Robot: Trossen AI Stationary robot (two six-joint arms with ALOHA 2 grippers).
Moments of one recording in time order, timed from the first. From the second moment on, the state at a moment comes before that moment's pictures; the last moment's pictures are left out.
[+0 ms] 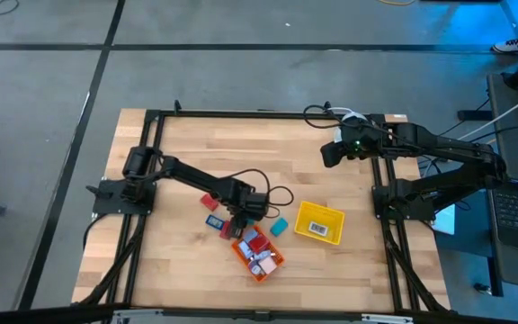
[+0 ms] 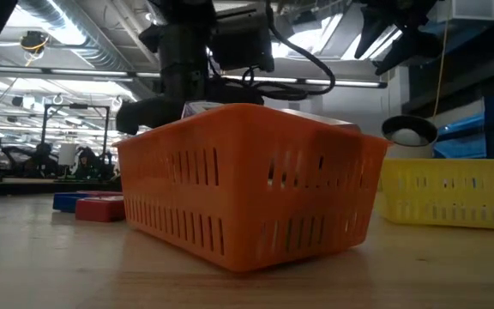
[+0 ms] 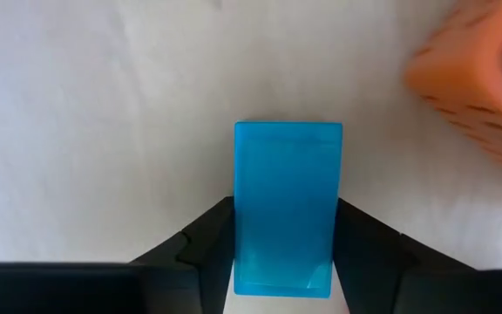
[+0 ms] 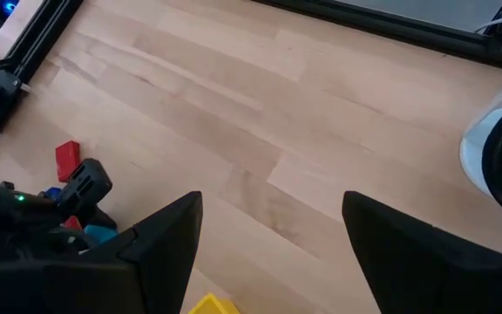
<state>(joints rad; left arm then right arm) -0.09 2.00 1.29 -0.69 0.00 0.10 -0.15 1.09 1.17 -1.00 0.28 0.86</state>
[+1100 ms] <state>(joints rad) 0.07 2.01 1.66 -0.58 0.14 0.14 -0.42 1.08 1.60 -0.75 0.68 0.32</state>
